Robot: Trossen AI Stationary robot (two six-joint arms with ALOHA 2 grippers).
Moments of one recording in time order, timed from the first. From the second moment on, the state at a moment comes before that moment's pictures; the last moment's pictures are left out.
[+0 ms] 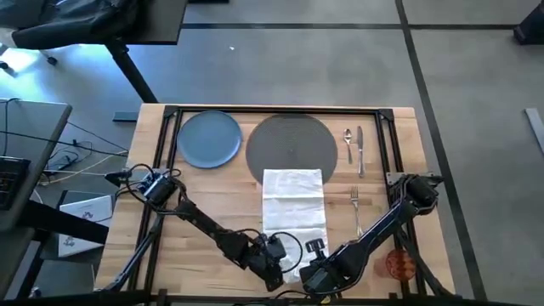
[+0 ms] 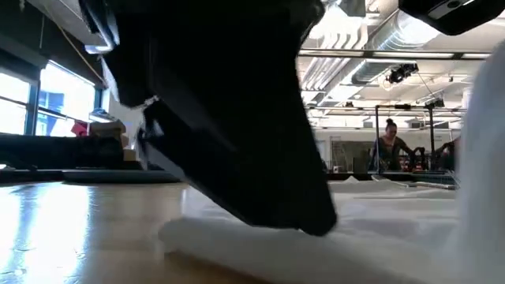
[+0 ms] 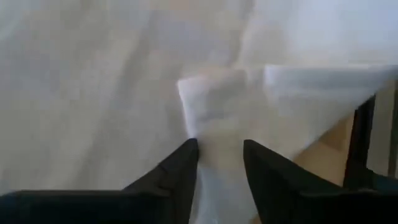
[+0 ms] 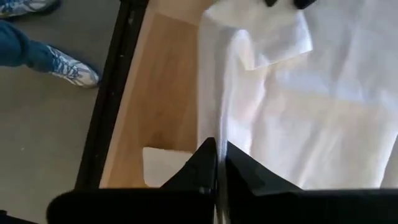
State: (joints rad) left arm -0.58 2.21 1.51 -0.28 -0.23 -0.94; right arm 0.73 2.03 1.60 -0.88 0.08 0.42
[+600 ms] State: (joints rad) left arm -0.67 2.16 1.53 -0.38 -0.35 -0.98; right arm 0.73 2.03 1.60 -0.88 0.10 0.61
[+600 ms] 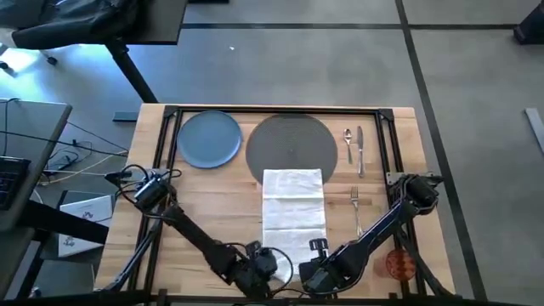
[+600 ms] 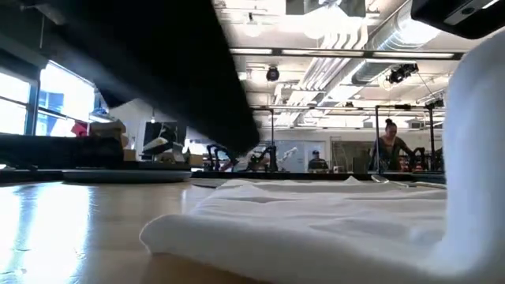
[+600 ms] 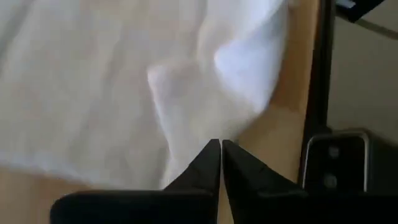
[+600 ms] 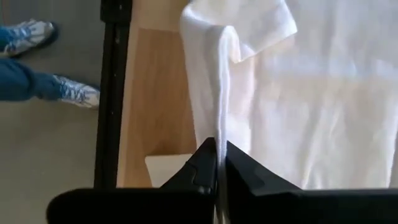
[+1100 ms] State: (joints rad) left arm -0.61 2.19 1.44 -0.18 -0.23 -1.06; right arm 0.73 2.03 1.60 -0.87 0.10 0.60
